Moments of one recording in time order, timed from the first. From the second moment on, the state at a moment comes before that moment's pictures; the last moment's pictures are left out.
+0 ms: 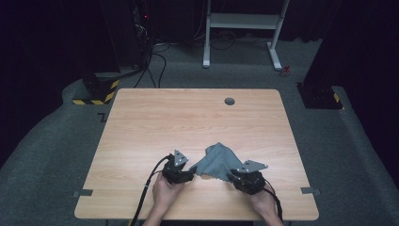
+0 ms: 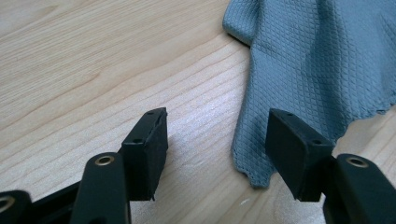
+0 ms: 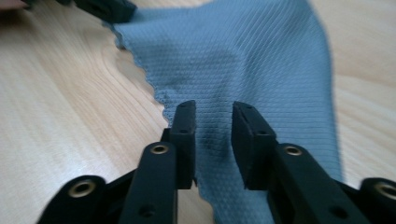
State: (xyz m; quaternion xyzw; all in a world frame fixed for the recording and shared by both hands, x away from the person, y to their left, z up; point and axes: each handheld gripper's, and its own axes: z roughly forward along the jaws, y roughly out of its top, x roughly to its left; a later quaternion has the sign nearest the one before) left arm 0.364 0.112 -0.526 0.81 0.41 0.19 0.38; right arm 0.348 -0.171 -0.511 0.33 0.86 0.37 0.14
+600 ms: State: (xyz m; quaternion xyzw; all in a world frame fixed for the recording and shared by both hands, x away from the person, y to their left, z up) left arm 0.363 0.112 -0.526 0.81 0.41 0.19 0.38; right arm 0.342 -0.176 -0.510 0.33 0.86 0.37 0.14
